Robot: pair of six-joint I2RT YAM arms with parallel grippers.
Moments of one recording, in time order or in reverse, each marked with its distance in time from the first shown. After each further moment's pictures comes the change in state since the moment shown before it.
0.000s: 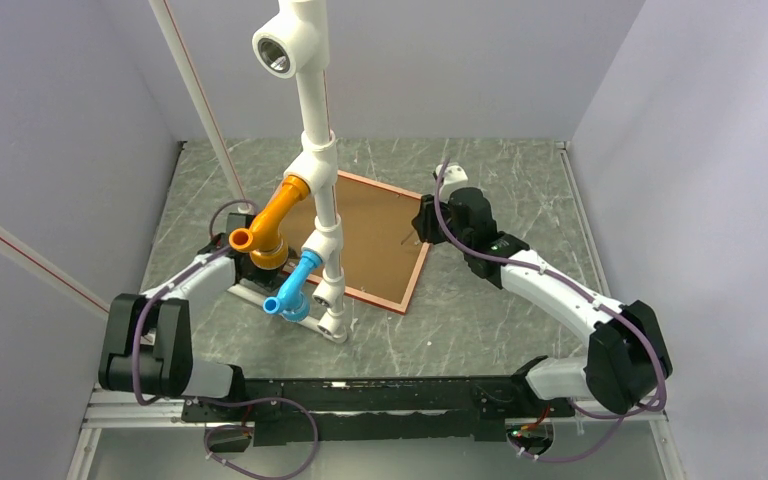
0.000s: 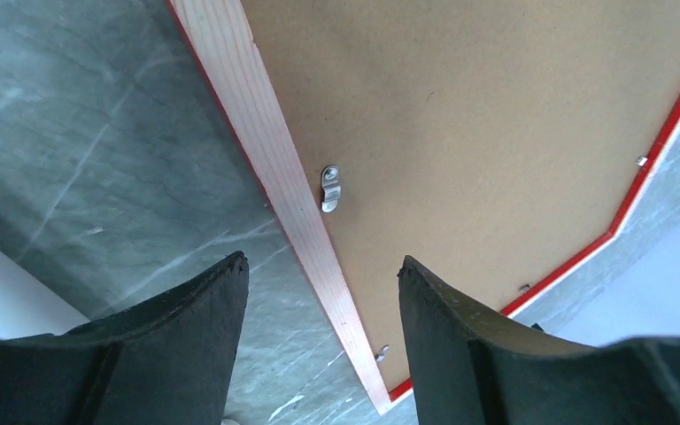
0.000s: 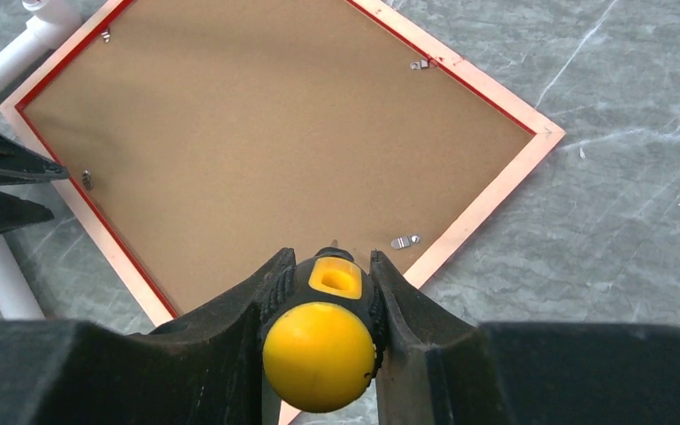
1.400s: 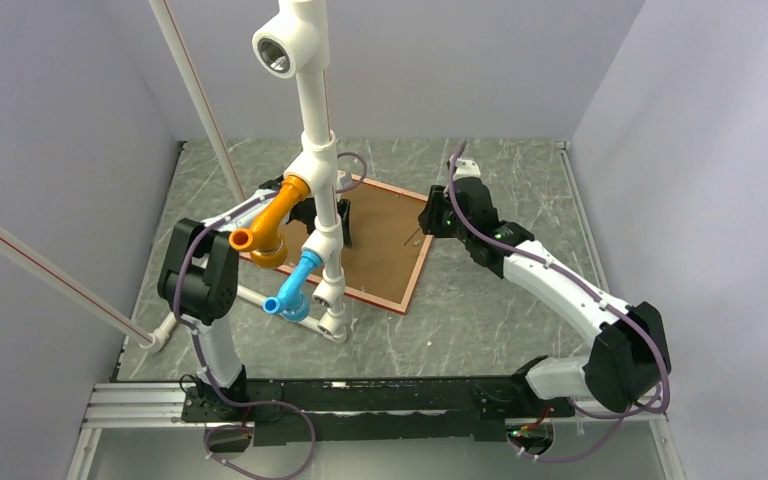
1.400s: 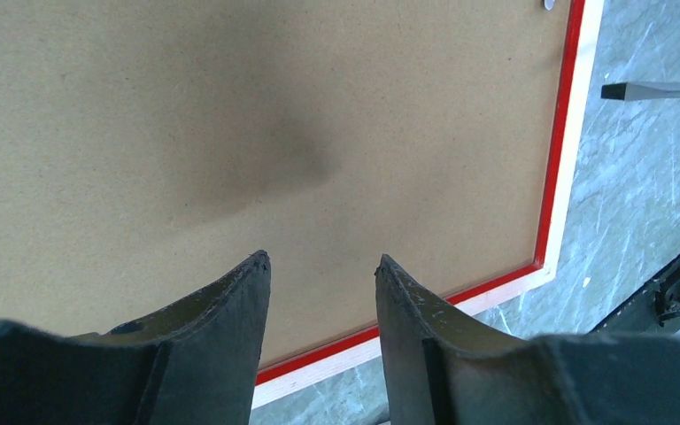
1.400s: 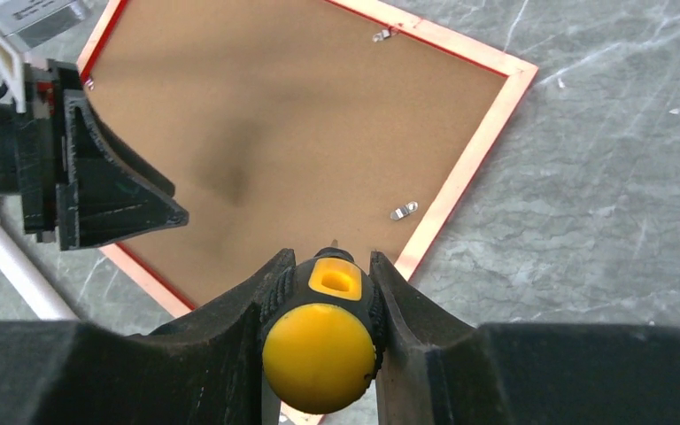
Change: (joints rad) left arm -0.266 0.491 0.642 -0.220 0.305 1.034; right arm -0.008 0.010 0.122 -0.220 0.080 0.212
